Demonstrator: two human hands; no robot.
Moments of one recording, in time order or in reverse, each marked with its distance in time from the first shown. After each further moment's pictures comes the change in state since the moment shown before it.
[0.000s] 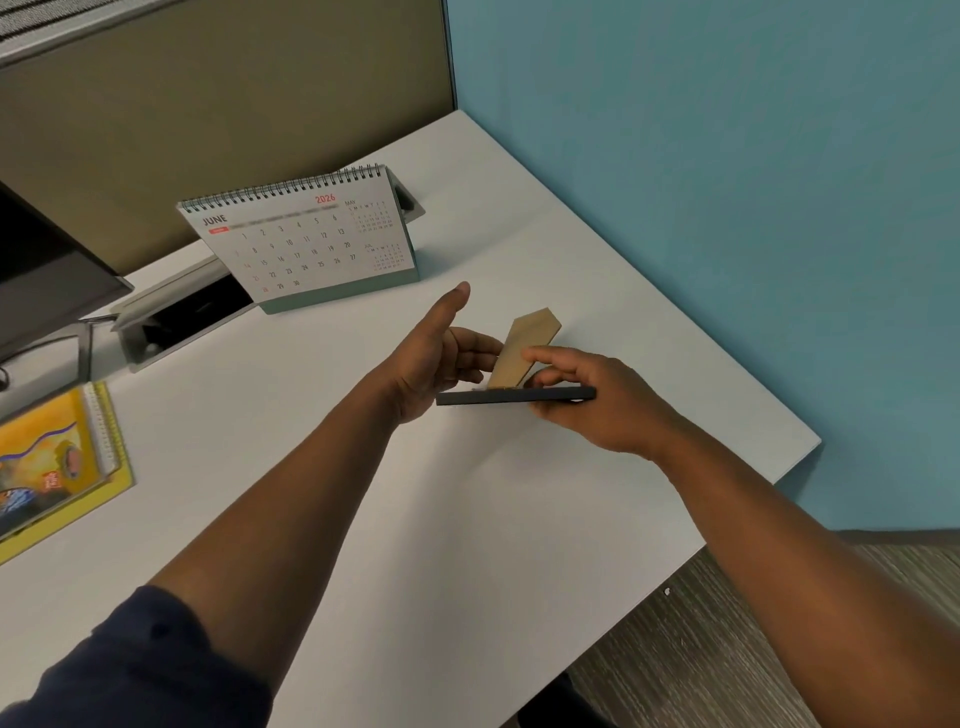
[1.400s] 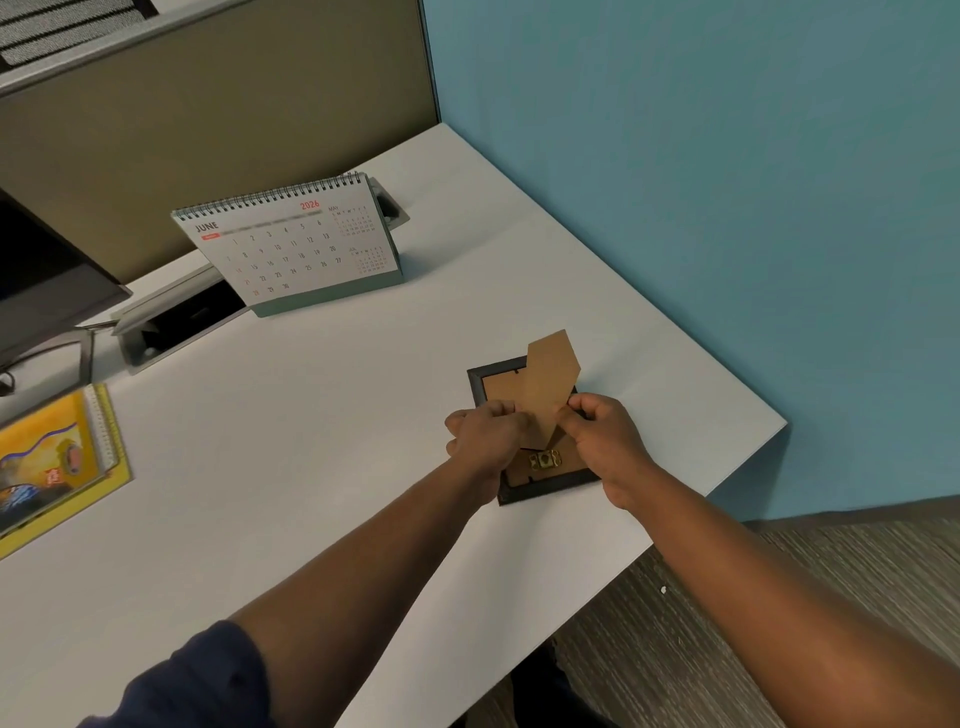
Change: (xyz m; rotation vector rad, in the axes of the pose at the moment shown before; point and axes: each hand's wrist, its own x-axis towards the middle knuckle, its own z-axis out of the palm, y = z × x) left_hand 0.013 -0.087 0.116 -0.007 0.485 -0.159; right_hand -0.036 0.056 0.040 0.445 0.304 0.443
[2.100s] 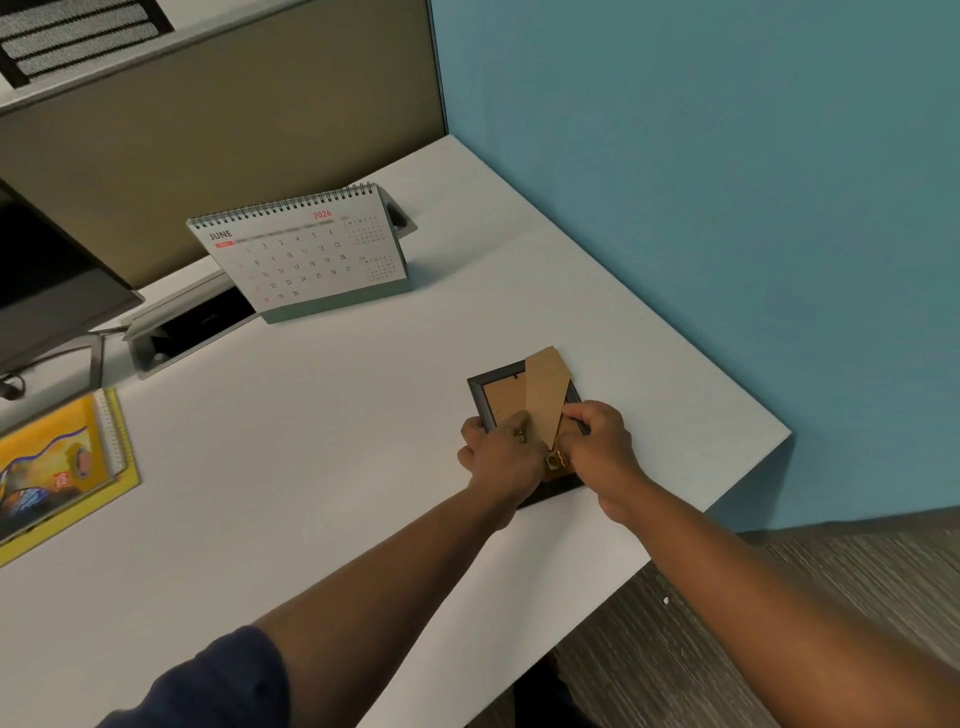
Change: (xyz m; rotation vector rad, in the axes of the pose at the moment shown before) left_hand -0.035 0.001 0.005 0.283 0.019 0.132; right_hand 0.013 0.020 0.014 -0.138 0.080 0.010
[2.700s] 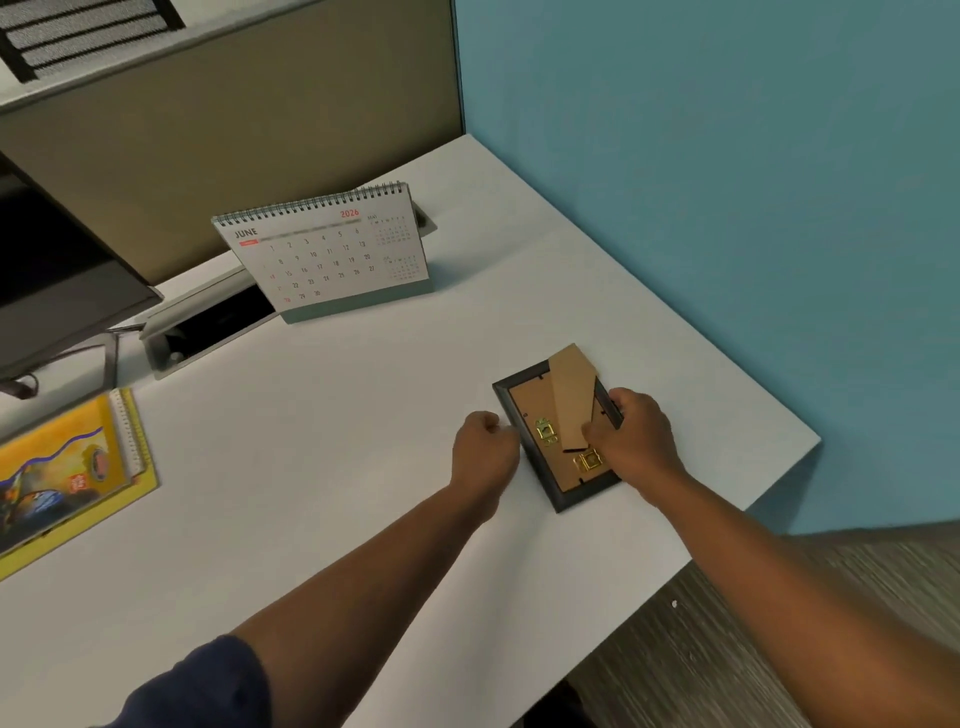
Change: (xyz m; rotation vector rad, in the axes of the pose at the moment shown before) left_hand 0.026 -0.022 -0.047 -0.281 0.048 -0.040; right_hand 0.008 -0.017 -0.007 -0.321 0.056 -0.105
